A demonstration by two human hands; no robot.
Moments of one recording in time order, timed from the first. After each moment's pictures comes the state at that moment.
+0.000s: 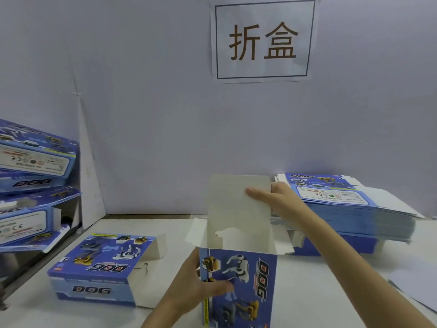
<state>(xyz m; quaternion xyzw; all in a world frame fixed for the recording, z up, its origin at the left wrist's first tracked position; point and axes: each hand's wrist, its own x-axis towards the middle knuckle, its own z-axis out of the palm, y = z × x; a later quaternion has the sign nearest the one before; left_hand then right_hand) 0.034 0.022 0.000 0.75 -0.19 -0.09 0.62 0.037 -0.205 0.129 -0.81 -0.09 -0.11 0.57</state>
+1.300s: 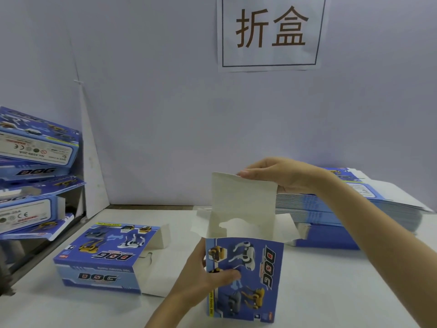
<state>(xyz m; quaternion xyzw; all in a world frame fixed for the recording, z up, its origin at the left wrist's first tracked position) 0.033 0.015 -0.014 0.73 -0.18 -0.07 0.66 0.046 -0.197 0.183 -0.86 -0.17 0.11 0.48</state>
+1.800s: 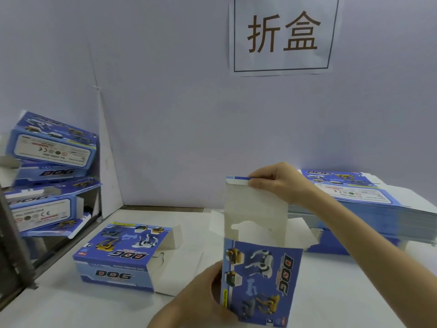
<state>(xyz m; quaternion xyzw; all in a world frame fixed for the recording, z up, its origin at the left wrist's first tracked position) 0.030 0.041 -0.025 0.80 -0.26 -0.12 0.53 0.045 -0.180 0.163 -0.91 -0.17 -0.15 0.34</state>
